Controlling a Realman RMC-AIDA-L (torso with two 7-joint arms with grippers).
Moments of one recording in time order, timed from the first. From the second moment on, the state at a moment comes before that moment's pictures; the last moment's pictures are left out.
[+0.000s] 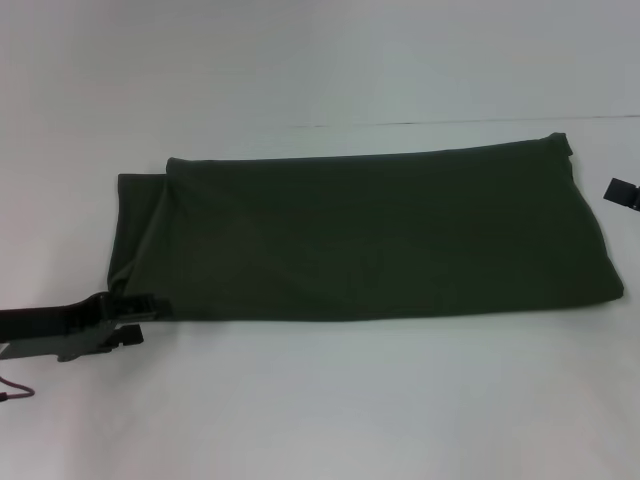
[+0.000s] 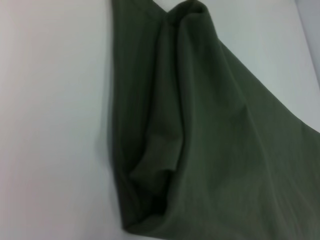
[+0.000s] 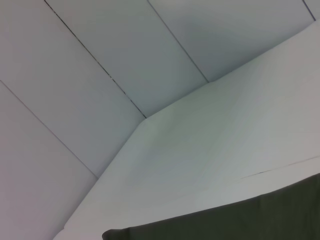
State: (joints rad) left arm -0.55 -2.08 0.41 0.70 2.43 1.42 -2.40; right arm 0.42 1.97 -0.34 -0.62 -1.96 -1.51 1.82
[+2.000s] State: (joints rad) left arm -0.65 -2.07 0.42 0.64 2.45 1.25 -2.43; right arm 0.40 1.97 -0.27 -0.62 -1.96 -1.55 1.82
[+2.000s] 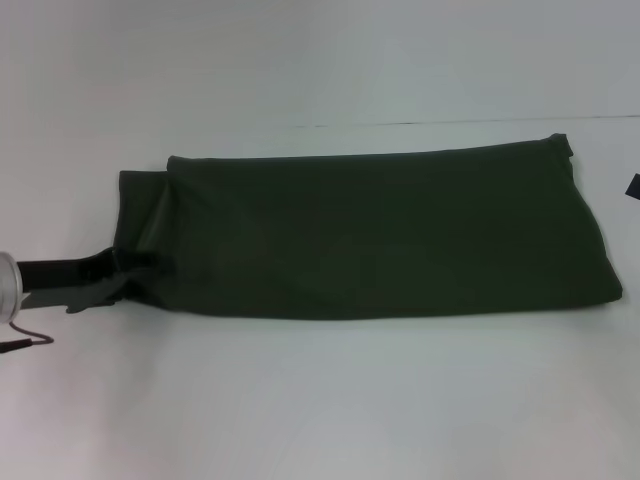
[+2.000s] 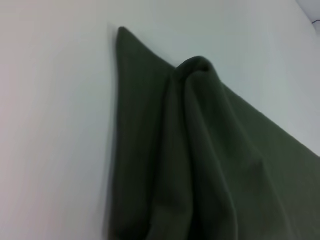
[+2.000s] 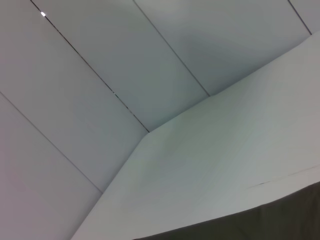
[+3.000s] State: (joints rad) left arm -0.60 -2.07 0.42 0.68 2.49 1.31 -2.42; right arm 0.40 1.97 -0.27 -0.62 -1.96 -1.55 1.82
